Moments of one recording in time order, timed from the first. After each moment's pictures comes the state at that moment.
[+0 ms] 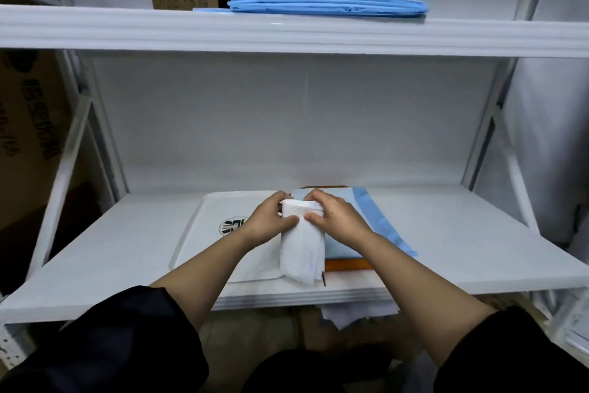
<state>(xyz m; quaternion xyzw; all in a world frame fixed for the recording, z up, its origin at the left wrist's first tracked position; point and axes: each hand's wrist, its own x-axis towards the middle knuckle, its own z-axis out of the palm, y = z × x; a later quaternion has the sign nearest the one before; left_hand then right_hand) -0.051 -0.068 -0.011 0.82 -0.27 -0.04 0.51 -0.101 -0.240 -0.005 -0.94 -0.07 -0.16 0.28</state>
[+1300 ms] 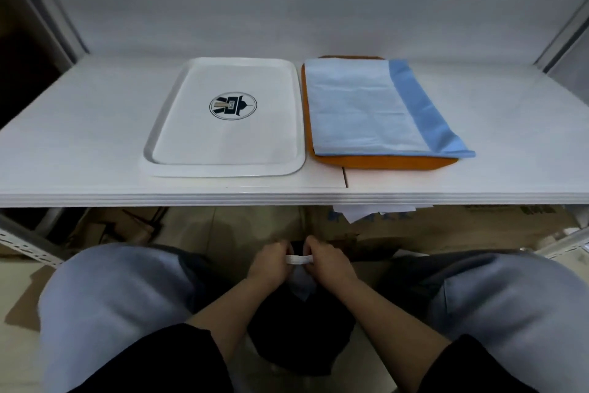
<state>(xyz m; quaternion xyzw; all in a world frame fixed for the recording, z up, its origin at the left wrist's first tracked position) -0.102 -0.056 -0.293 0.94 -0.14 -0.21 0.23 -0.140 -0.193 -0.285 -0.96 0.02 0.16 0.22</state>
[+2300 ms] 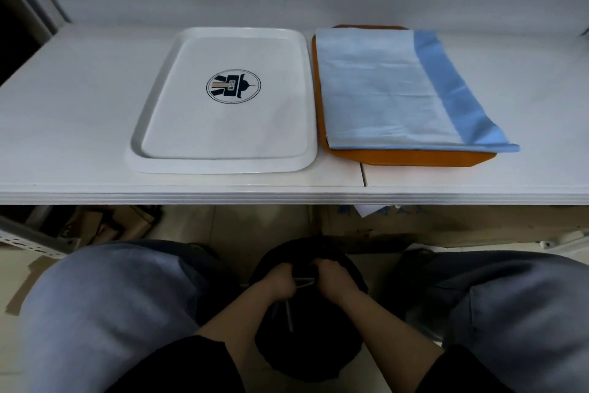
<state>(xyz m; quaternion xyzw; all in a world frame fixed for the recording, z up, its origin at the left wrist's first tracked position) -0.093 -0.053 -0.366 0.85 -0.07 -0.45 0.24 -0.128 -0.188 -0.362 -0.90 0.09 0.31 0.28</state>
